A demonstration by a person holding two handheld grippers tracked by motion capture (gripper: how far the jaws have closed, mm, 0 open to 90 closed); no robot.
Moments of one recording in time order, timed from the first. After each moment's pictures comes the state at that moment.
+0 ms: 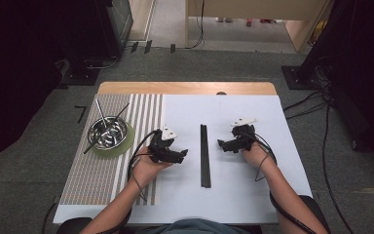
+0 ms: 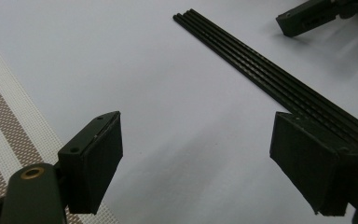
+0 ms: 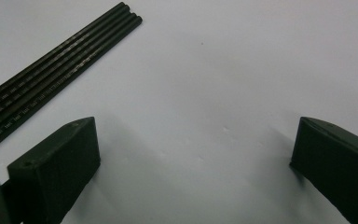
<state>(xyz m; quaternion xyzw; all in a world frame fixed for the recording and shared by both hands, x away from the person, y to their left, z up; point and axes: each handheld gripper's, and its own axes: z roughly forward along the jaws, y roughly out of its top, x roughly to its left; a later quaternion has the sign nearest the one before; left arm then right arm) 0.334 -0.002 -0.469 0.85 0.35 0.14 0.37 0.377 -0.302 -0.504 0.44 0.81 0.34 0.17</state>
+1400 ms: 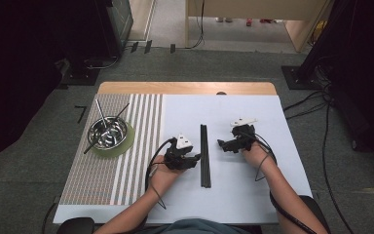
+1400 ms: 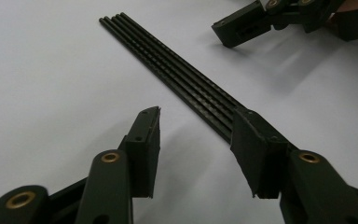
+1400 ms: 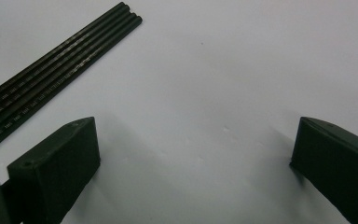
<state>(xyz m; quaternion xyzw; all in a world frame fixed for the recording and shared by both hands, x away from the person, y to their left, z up) 0.313 -0.046 -0.486 0.84 0.35 0.10 0.41 0.377 -0.302 -0.504 0.44 0.81 0.34 0.17</state>
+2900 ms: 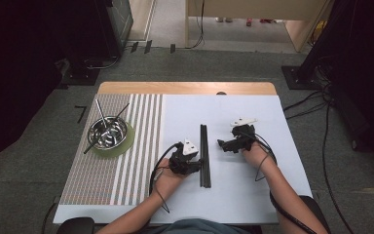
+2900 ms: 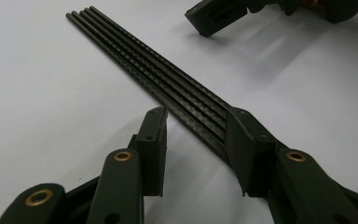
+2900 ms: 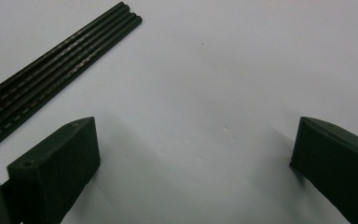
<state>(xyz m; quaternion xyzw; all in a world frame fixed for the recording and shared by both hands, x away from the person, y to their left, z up) 0.303 -0.056 -0.494 0.85 0.33 0.11 0.40 0.377 -0.302 -0.504 0.44 0.81 0.34 0.17</state>
